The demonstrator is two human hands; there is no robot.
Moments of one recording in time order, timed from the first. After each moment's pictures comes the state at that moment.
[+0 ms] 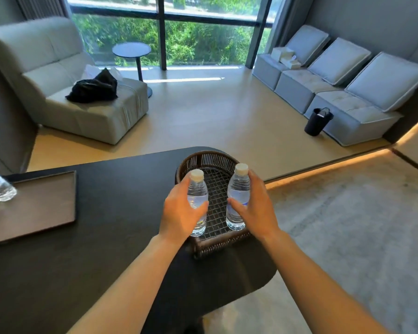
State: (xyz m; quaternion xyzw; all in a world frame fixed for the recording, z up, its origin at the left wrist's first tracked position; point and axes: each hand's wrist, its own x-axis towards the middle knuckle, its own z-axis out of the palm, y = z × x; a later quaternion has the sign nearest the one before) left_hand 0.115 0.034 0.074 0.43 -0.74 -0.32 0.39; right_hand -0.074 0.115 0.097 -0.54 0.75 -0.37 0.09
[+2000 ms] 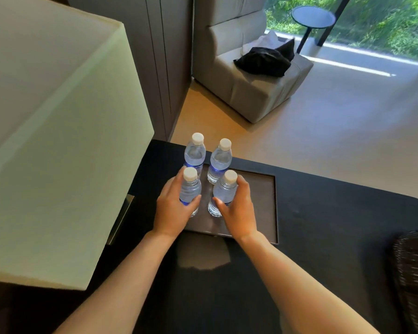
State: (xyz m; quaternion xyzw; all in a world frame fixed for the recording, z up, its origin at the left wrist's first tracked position) left_hand 0.696 -0.235 -0.030 0.65 -0.59 -0.23 0.42; right_hand 0.522 -0.250 -0.033 -0.62 0.65 -0.31 0.33
